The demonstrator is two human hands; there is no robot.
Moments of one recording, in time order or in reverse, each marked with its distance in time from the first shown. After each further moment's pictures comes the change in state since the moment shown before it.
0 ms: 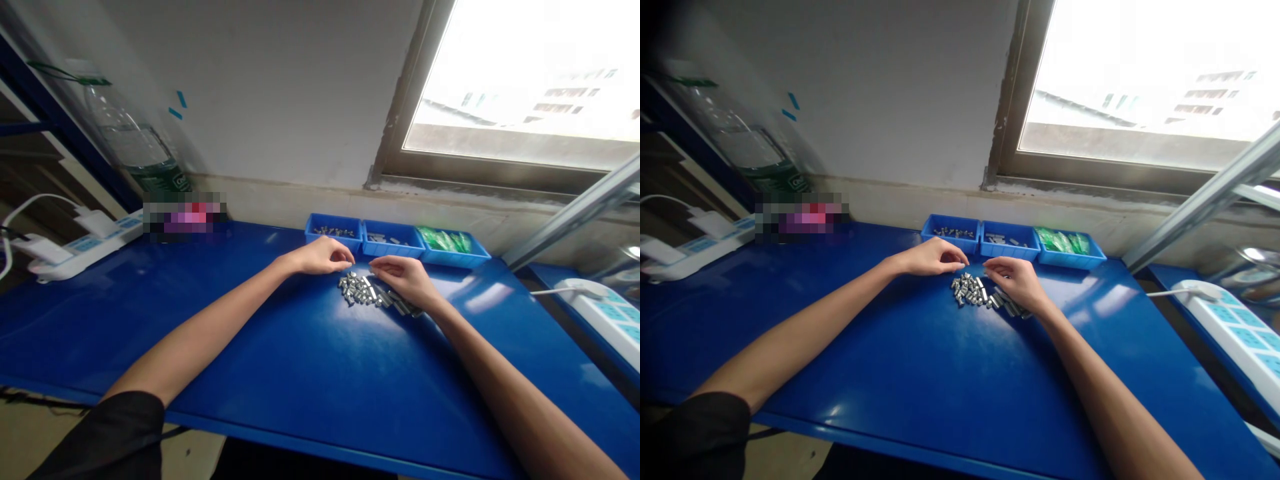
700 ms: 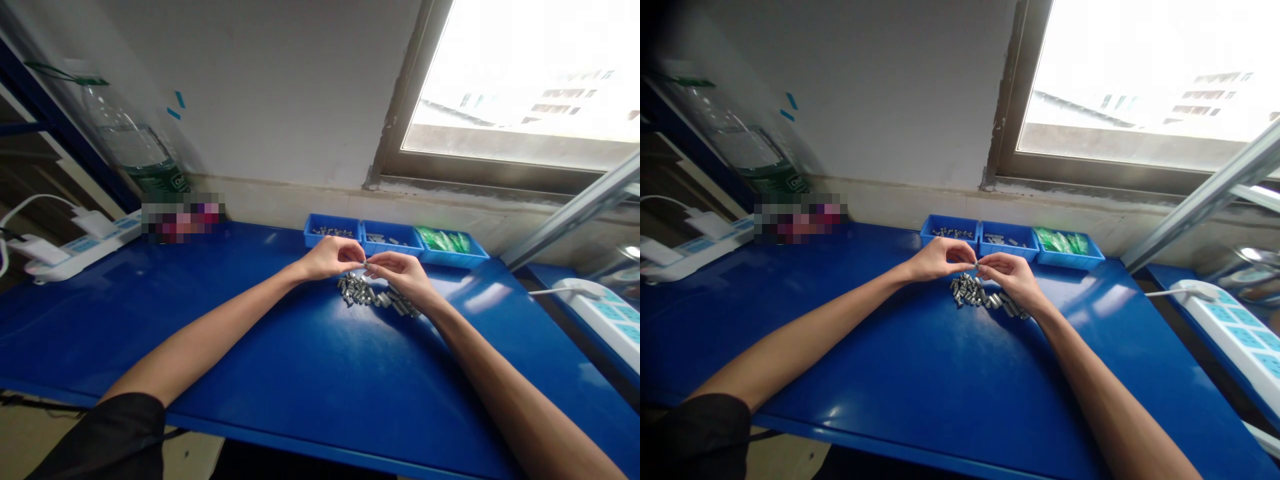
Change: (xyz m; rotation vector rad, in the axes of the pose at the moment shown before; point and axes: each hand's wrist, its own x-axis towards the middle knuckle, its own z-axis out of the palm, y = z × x) left_hand 0.009 0.010 0.025 -0.393 0.185 0.085; right_hand 0.002 -0.025 0.004 0.394 -0.045 0.147
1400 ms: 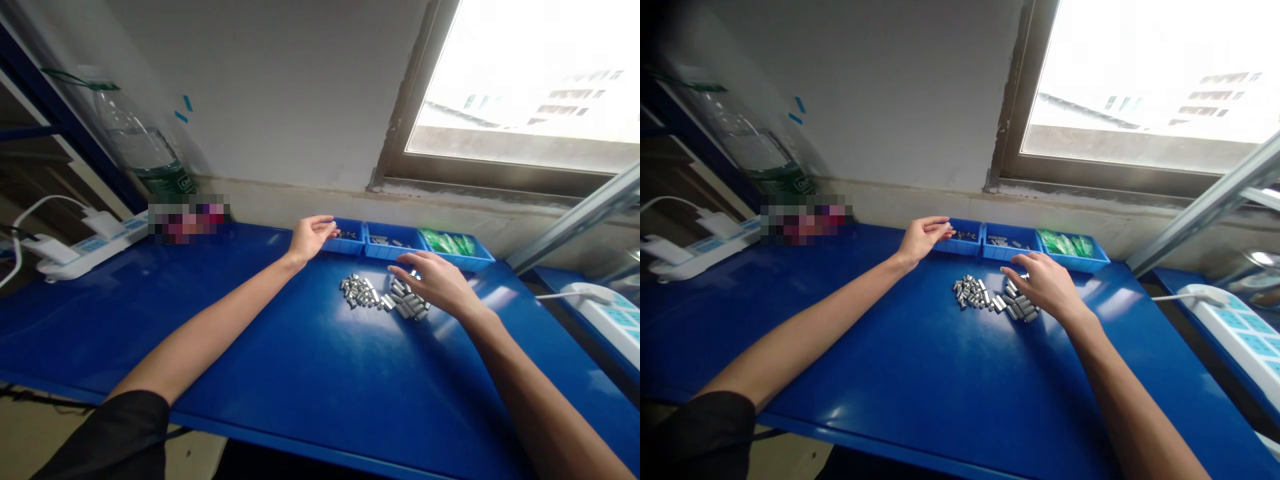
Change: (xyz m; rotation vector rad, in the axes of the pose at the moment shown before) left_hand 0.010 -0.029 -0.029 -0.279 0.691 -0.207; right_hand -0.008 -0.012 -0.048 -1.151 0.071 -0.141
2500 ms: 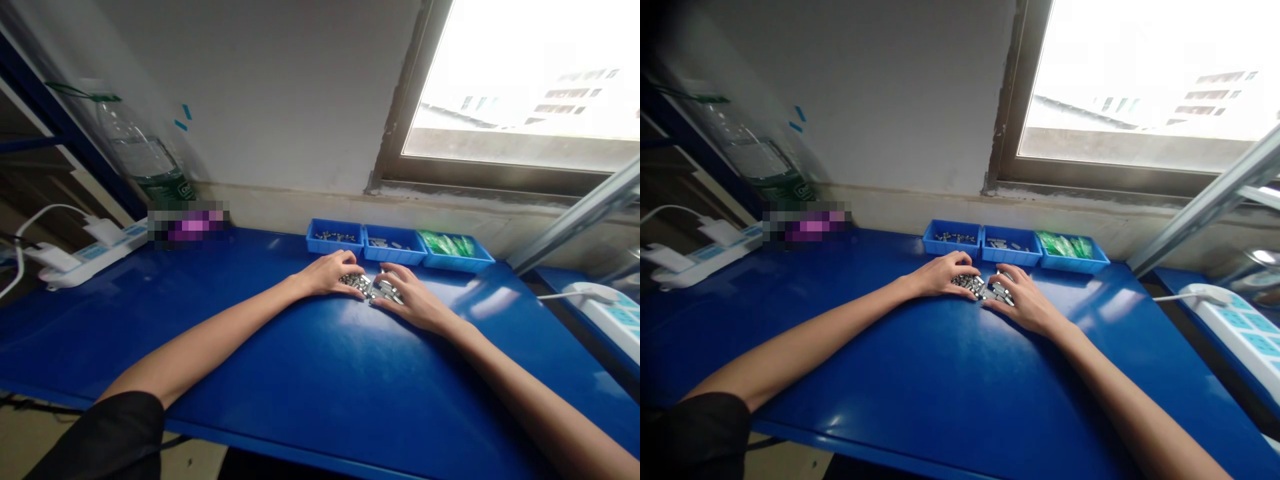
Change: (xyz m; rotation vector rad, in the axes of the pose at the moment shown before) left_hand -0.033 -0.014 0.005 0.945 -0.796 0.555; right_hand -0.023 -0.002 0.041 0.166 -0.093 -0.223
